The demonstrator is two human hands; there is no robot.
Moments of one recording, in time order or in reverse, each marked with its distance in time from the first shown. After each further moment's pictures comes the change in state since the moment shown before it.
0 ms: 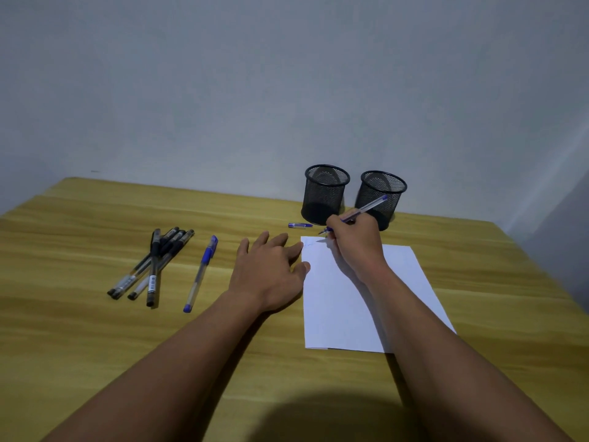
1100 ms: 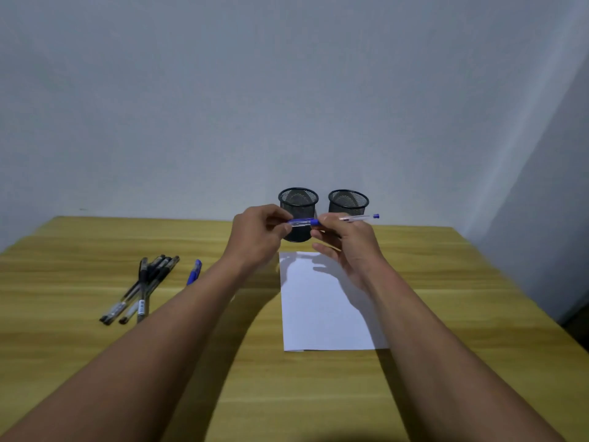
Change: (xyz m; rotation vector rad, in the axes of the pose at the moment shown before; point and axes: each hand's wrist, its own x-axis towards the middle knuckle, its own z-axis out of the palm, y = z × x) left_hand 0.033 0.032 -0.060 -0.640 0.339 0.080; right_hand -0.026 -0.042 -0.055 0.599 -0.219 0.158
